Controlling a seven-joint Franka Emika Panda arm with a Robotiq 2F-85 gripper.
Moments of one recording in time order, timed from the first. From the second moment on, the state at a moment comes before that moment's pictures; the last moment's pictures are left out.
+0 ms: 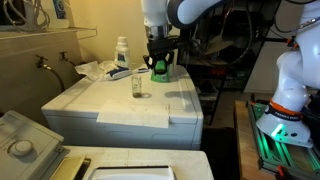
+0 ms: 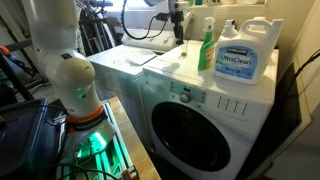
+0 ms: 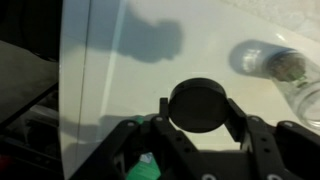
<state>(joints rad) 0.31 0.21 0.08 -1.78 -0.30 1.90 1.34</state>
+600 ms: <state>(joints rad) 0.31 0.13 0.13 -2.20 -0.32 2.22 1.89</state>
